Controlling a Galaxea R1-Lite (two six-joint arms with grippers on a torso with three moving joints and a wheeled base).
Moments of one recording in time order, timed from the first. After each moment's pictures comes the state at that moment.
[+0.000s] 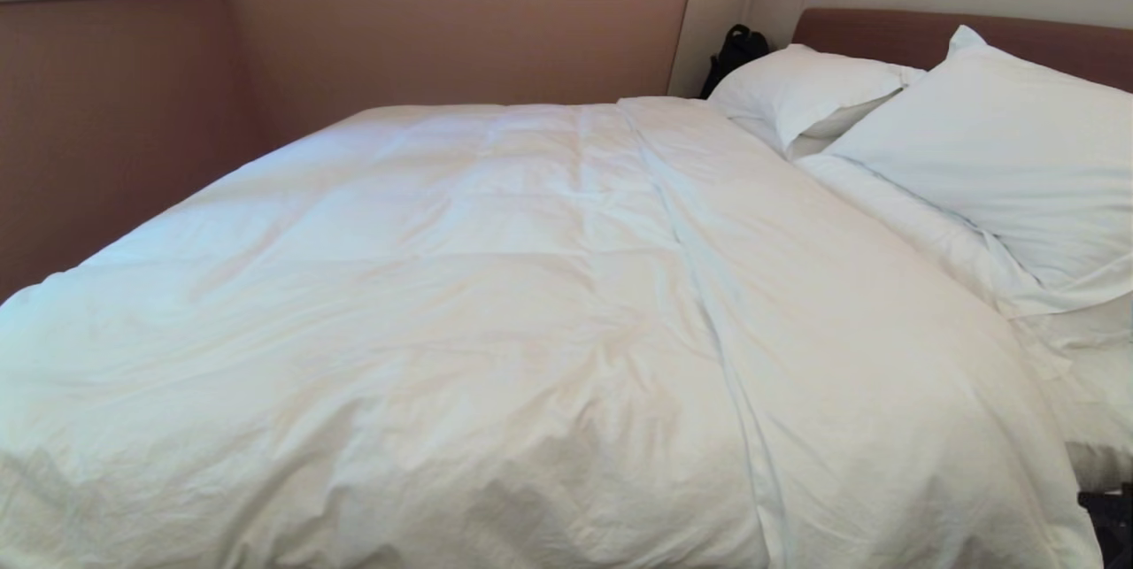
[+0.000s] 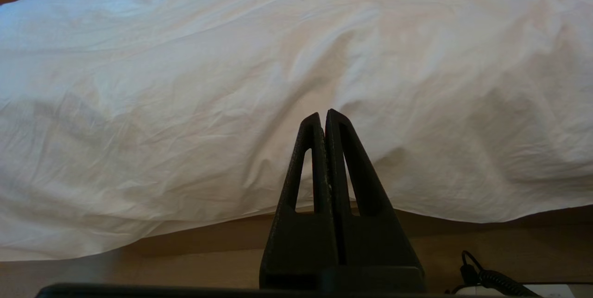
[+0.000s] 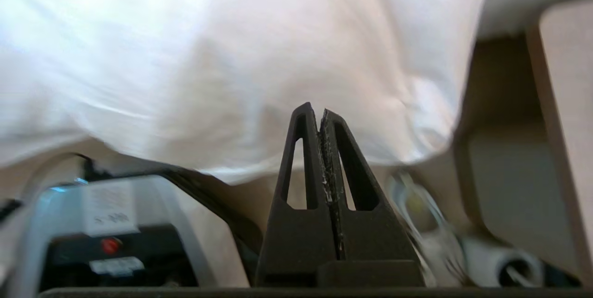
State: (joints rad) left arm 0.00 0.00 0.00 0.02 -0.04 0.06; right arm -0.56 1.24 -0.43 0.01 0.36 -0.26
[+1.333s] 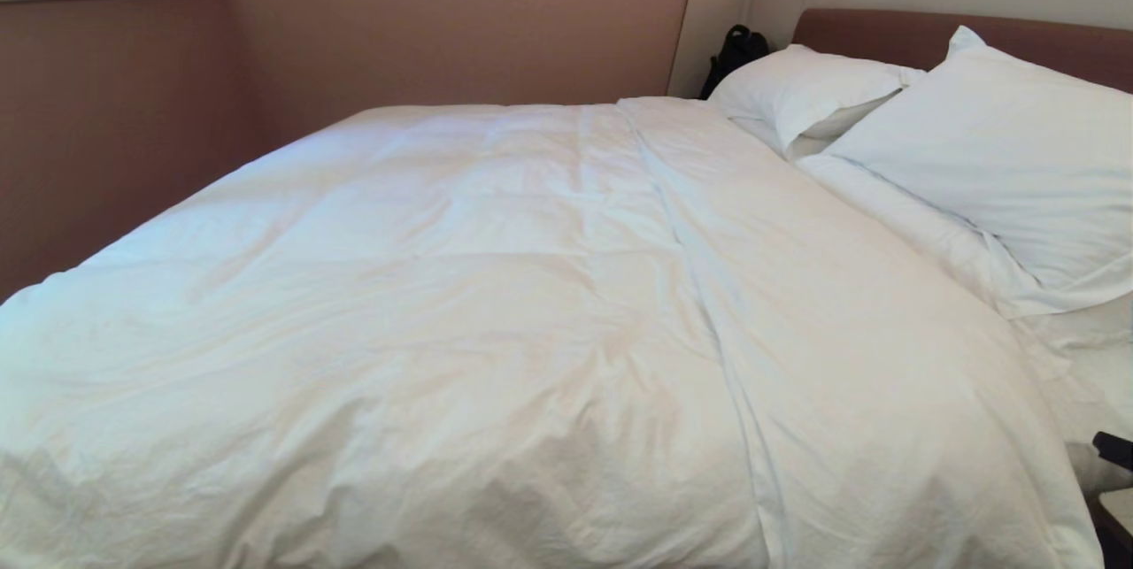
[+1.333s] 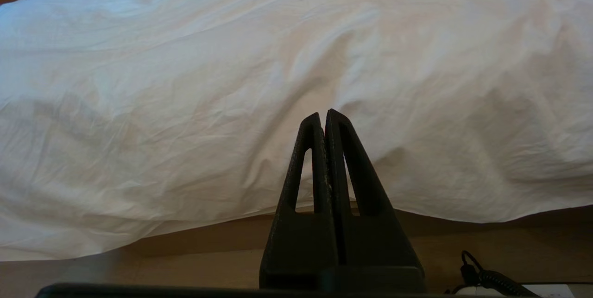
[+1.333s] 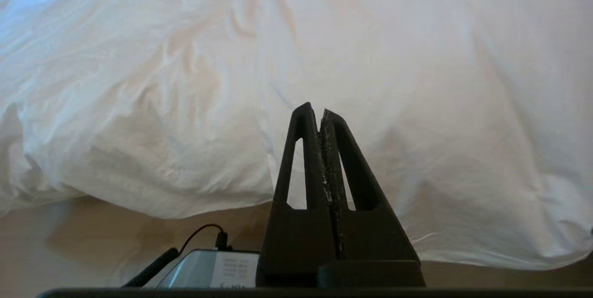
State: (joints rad) left arm 0.00 0.00 0.00 0.02 -0.03 0.06; right arm -0.29 0.75 -0.42 -0.01 0.46 0.15
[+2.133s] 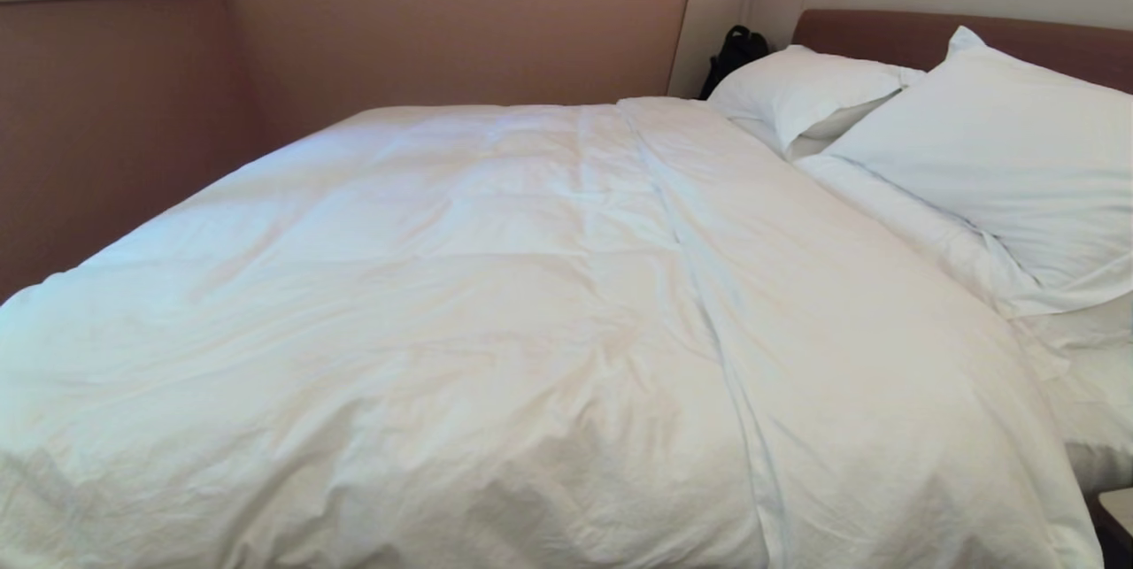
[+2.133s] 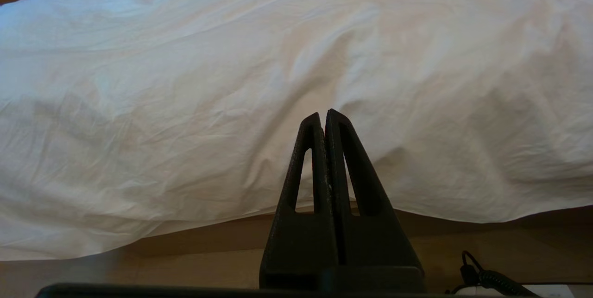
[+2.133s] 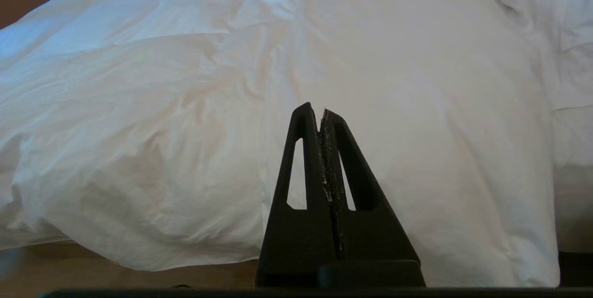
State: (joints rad) left arm 0.00 0.00 0.00 0.02 -0.03 0.06; right arm -0.30 0.51 -0.34 -0.14 0.44 0.15
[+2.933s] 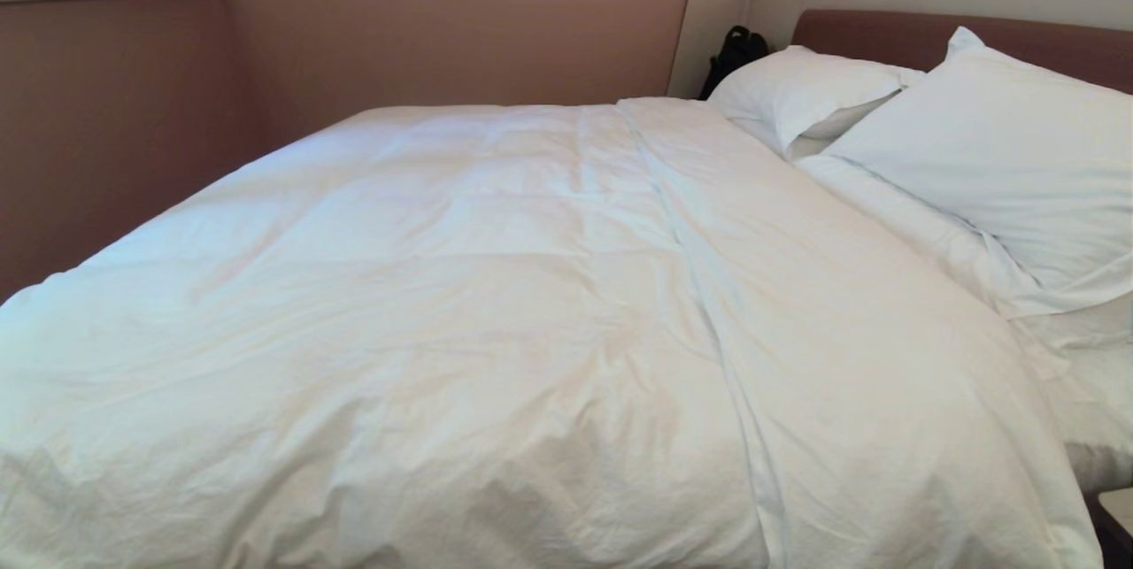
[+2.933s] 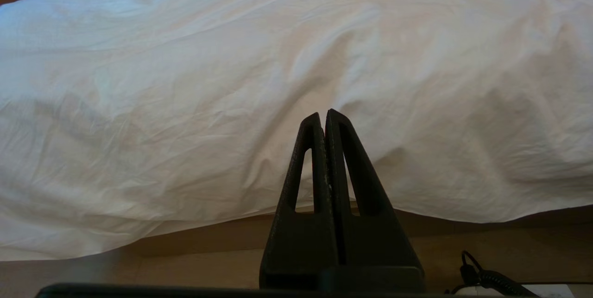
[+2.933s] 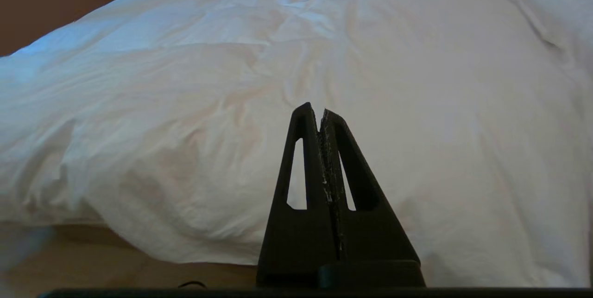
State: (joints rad) left arm 0.00 0.00 0.00 0.02 -0.04 0.06; right arm -0.27 0.41 -0.34 -0.13 0.51 0.16
